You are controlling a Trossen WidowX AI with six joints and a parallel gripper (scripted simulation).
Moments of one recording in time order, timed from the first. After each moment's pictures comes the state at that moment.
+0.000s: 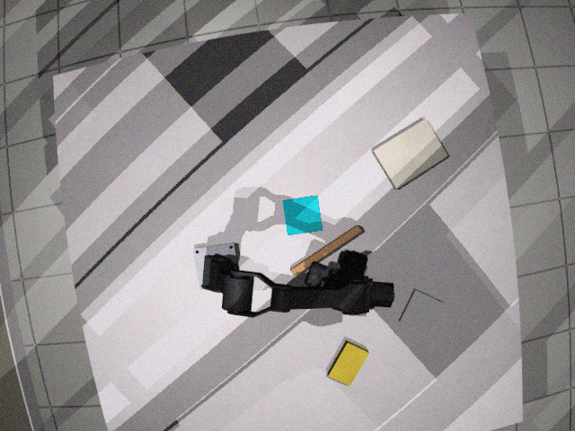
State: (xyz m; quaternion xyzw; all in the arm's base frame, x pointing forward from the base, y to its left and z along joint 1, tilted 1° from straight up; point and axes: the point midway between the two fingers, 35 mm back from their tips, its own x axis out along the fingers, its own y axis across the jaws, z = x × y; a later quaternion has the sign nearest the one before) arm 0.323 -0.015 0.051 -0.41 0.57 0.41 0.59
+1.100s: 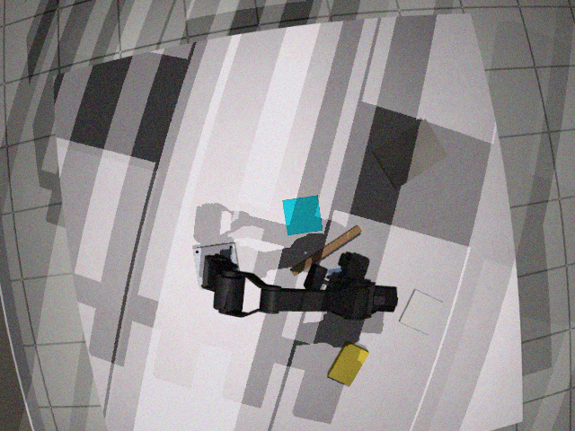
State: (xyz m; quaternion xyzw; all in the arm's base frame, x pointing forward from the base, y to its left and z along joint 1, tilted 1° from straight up) arm 0.317 -0.017 0.098 -0.41 0.57 0.41 0.59
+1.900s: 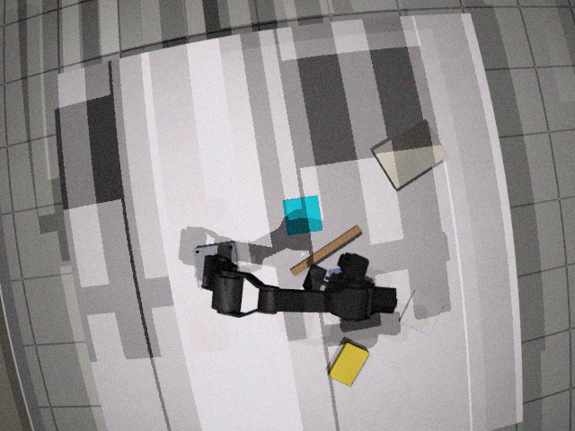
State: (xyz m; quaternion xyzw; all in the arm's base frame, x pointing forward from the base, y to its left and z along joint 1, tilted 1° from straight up) arm 0.316 -0.019 0.103 -0.41 0.57 0.41 0.59
